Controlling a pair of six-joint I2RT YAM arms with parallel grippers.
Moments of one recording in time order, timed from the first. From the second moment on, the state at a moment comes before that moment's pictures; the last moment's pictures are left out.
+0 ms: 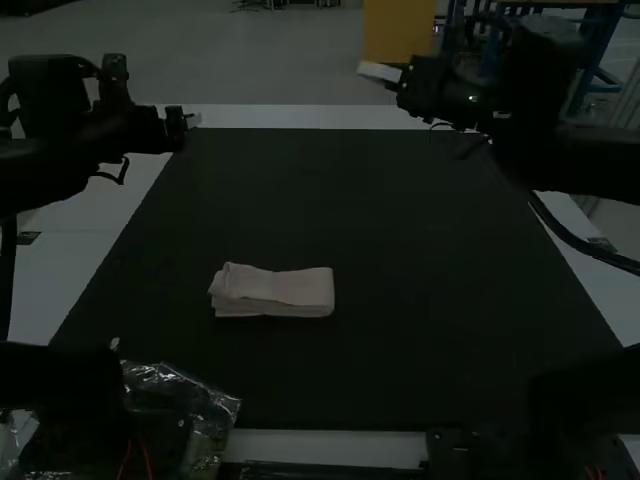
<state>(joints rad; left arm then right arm) 0.13 1.03 0.74 0.14 0.42 -0.04 0.36 1.18 0.86 0.58 -0.83 0.70</state>
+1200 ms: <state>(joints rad) 0.05 0.00 0.17 0.50 0.11 0.06 -0.15 0.01 0.25 0.62 -0.22 0.31</state>
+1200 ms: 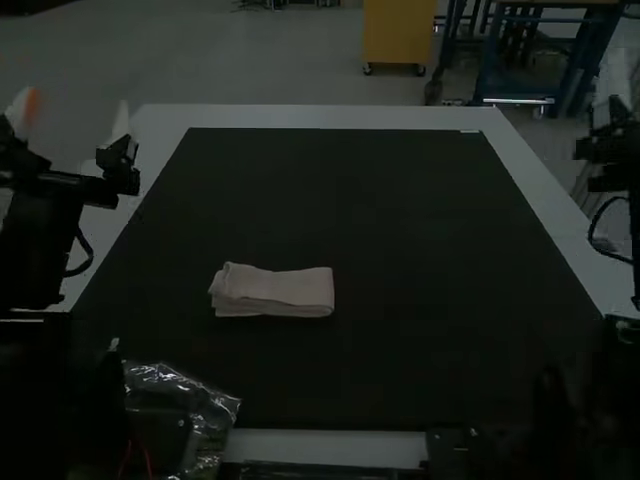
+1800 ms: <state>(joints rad) 0.08 0.01 0.01 0.04 -0.04 0.01 -0.16 0.01 0.01 -0.05 -0.14 0.09</state>
